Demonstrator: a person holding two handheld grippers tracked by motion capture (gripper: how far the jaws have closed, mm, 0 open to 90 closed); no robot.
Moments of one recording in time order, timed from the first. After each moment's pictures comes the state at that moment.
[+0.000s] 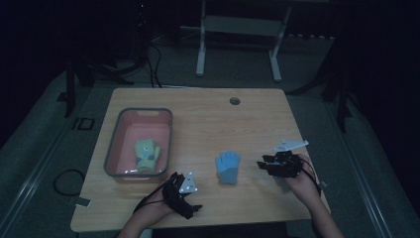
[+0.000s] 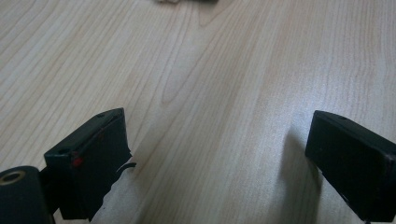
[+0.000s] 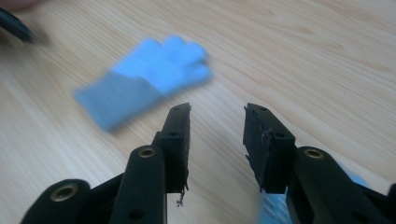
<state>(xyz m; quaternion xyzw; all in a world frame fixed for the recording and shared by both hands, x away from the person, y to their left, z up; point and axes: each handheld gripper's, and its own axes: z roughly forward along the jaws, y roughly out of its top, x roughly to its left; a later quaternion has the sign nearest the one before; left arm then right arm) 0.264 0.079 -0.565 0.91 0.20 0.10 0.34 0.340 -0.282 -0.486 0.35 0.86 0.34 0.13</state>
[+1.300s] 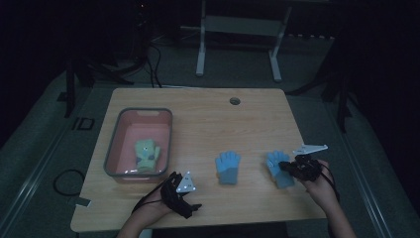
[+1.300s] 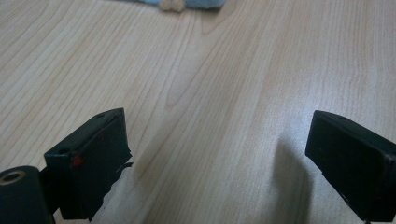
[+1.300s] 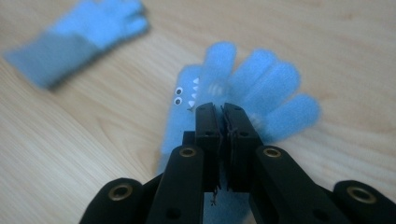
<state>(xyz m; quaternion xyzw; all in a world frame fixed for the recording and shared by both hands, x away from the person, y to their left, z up) 0.264 0.083 -0.564 0.91 0.20 0.11 0.36 0.337 -0.333 -0.494 0.41 0.85 0.31 0.14</state>
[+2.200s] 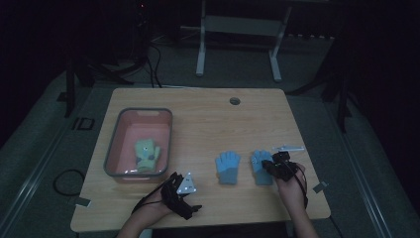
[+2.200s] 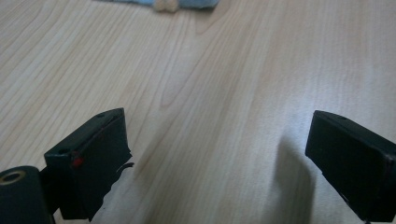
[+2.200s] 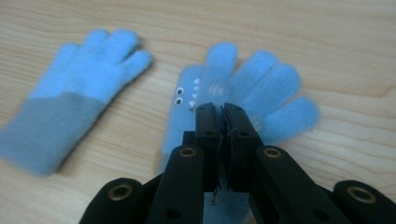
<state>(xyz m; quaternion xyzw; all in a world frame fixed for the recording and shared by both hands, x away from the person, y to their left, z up) 0.262 0.082 -0.563 0.91 0.19 0.11 0.35 0.342 -0.269 -0.519 0.53 0.78 0.30 0.16</state>
